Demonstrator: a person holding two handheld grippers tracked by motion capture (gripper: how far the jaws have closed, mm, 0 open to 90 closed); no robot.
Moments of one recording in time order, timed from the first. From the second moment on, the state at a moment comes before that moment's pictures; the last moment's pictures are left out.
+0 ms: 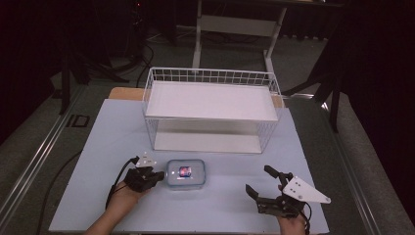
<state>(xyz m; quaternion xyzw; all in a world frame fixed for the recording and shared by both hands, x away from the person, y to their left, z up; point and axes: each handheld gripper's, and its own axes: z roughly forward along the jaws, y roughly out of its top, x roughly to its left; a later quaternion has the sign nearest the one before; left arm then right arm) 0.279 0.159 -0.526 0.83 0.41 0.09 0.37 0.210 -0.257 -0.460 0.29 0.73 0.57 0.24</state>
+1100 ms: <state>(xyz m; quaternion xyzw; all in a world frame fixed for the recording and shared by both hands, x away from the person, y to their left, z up) 0.304 0.083 -0.528 0.85 0.36 0.07 0.37 0.217 -0.261 -0.464 0.30 0.74 0.56 0.22</state>
